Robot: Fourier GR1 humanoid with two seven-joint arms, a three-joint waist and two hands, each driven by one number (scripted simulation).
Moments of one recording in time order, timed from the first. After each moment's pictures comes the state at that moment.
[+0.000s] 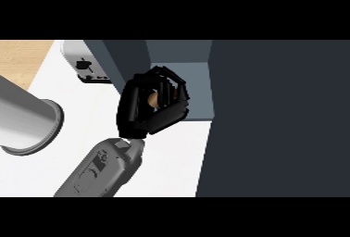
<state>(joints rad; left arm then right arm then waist) -0.54 0.09 -0.46 -1.51 0.36 0.58 -0.11 -0.61 -0.25 -0.08 -2.46 -0.15 -0.12 1.02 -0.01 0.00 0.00</state>
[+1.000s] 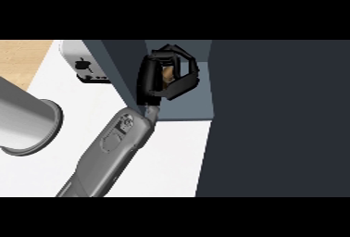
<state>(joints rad) -0.76 0.02 -0.34 -1.12 0.21 0.56 -0.21 -0.60 -0.26 -0.10 -2.42 -0.18 -0.09 1.00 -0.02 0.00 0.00</state>
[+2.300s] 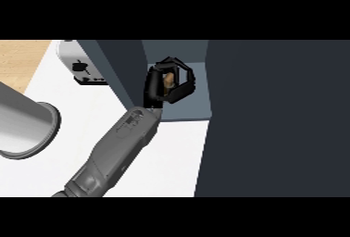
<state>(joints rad) -0.84 0.00 -0.38 -0.71 0.38 0.58 -0.55 -0.59 -0.24 -0.09 -2.41 -0.20 -0.07 0.97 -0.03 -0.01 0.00</state>
